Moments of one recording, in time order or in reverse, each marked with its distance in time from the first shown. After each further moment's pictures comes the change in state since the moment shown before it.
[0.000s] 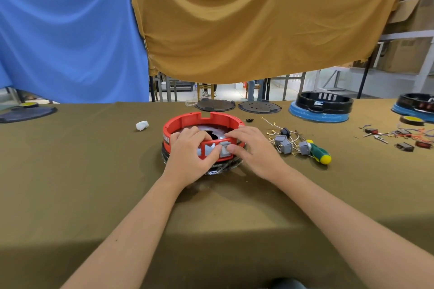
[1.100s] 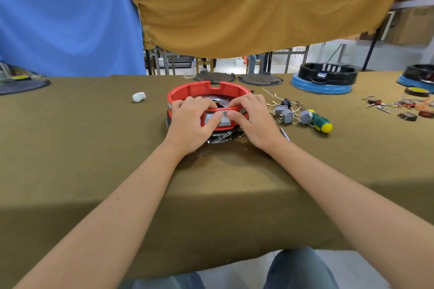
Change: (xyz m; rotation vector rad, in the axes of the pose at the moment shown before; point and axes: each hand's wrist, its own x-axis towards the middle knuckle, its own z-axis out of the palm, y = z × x) left_hand 0.000 0.001 0.005 -0.014 -0.052 0.024; right_hand -0.004 -0.002 0.010 0.077 0.130 0.026
